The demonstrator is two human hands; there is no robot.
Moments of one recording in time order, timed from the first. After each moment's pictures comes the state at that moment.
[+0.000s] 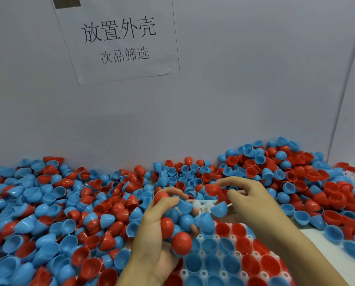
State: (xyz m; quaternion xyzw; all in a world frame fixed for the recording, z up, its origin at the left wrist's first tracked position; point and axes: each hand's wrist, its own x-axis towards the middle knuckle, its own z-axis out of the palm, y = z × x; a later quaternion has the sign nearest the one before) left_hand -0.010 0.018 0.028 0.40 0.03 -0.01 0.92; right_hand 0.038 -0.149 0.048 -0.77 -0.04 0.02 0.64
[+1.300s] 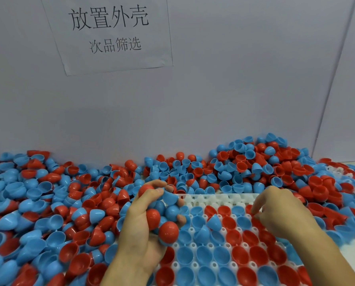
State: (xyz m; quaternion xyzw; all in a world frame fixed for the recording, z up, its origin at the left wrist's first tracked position) left_hand -0.010 0.021 0.030 0.38 0.06 0.03 0.92; right_hand 0.061 -0.215 0.019 -0.99 0.06 0.00 0.14
